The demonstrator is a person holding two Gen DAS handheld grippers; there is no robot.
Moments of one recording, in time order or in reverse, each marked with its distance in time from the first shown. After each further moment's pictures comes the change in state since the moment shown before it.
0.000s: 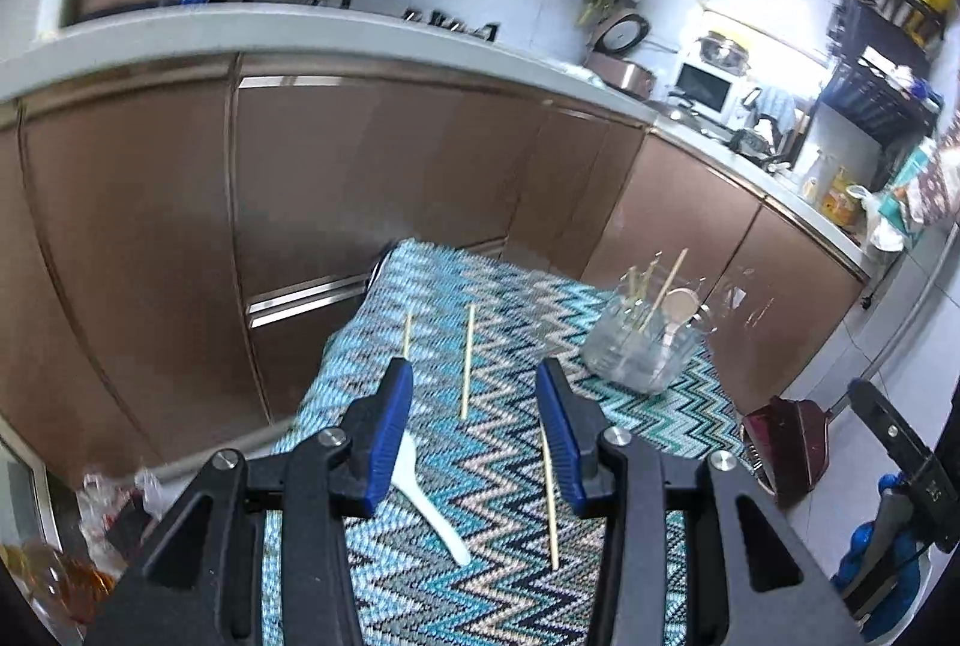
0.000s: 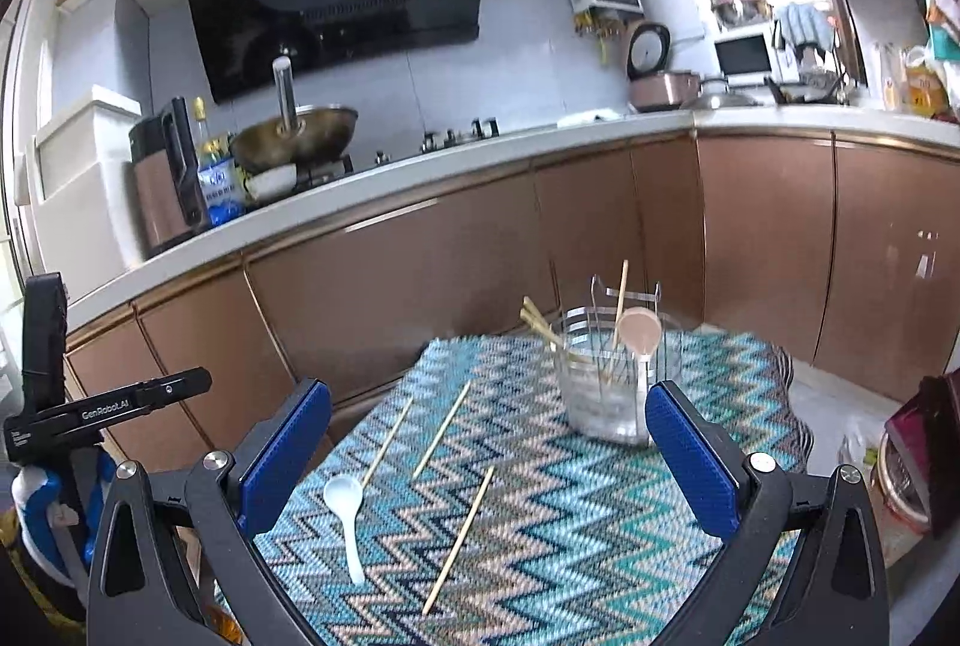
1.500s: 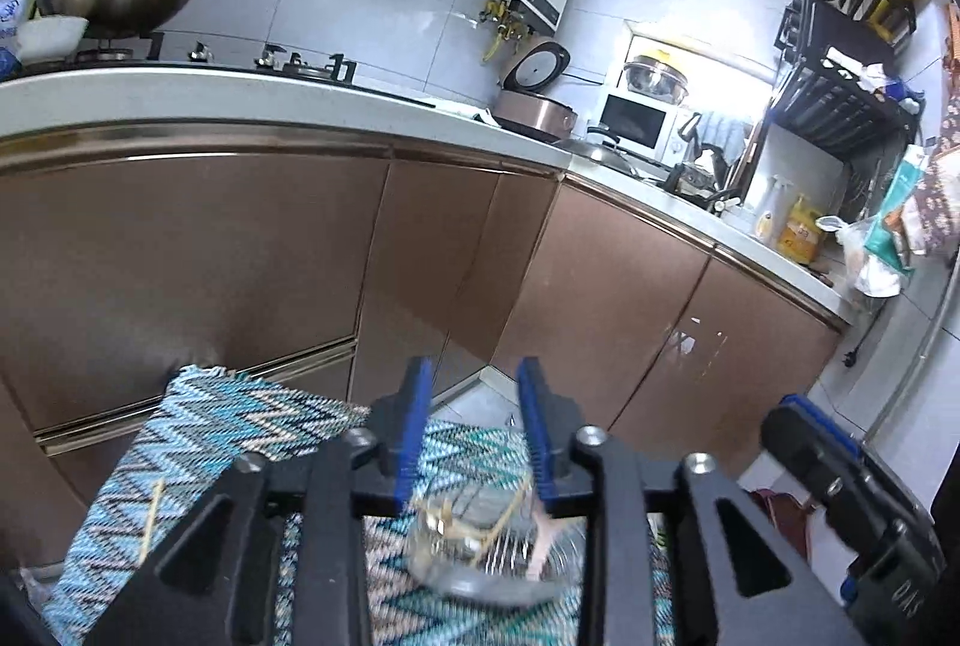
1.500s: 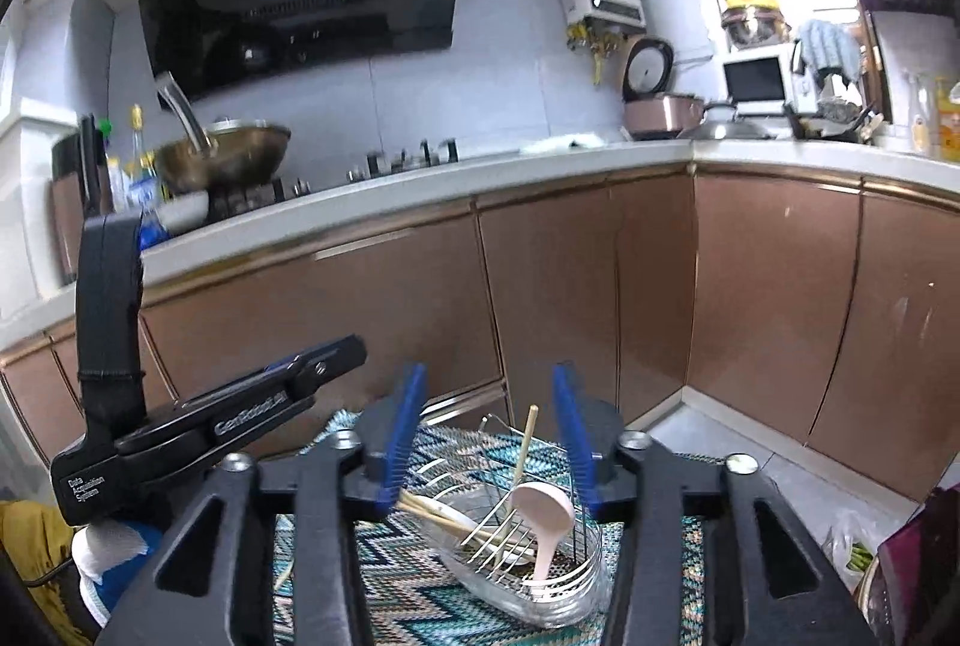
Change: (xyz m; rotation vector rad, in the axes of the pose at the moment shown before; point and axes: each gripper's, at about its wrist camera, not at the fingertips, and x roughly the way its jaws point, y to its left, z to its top) left arm 0.190 -0.194 0.093 0.070 -0.162 -0.162; right arm 0.117 -0.100 0.097 -0.063 -0.096 -0.009
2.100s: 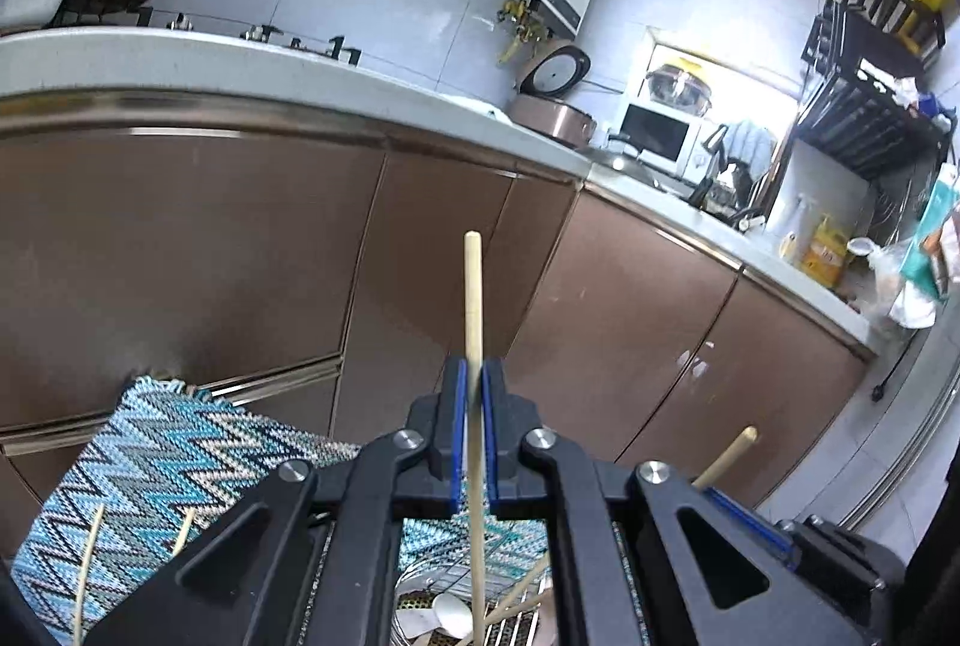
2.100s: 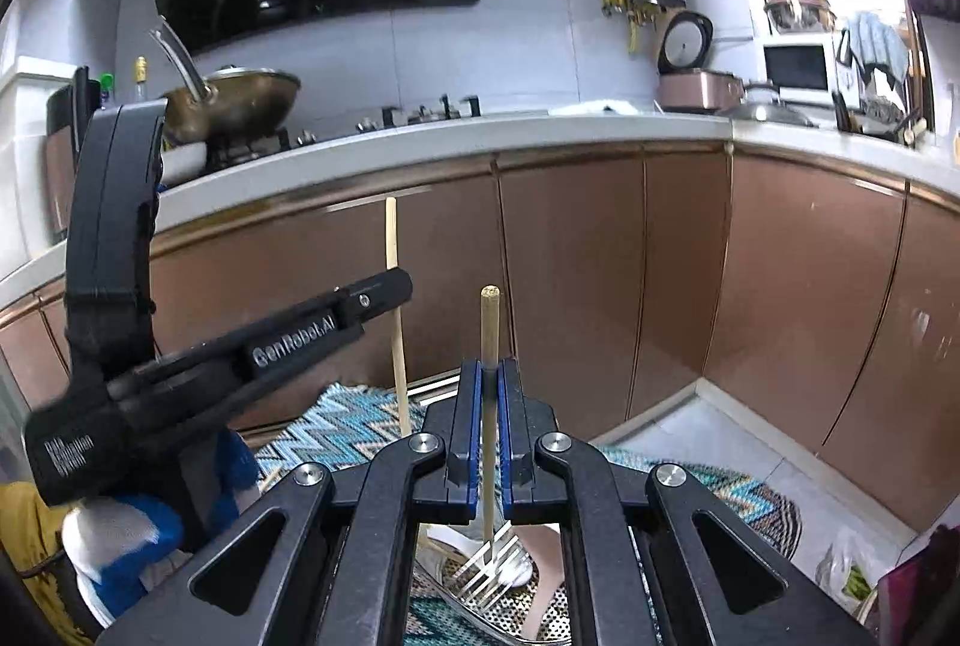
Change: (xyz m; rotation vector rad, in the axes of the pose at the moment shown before) left arm 0.108 -0.003 0.001 -0.047 -0.023 0.017; right arm 0.091 -0.015 -0.012 -0.078 0.133 0.039
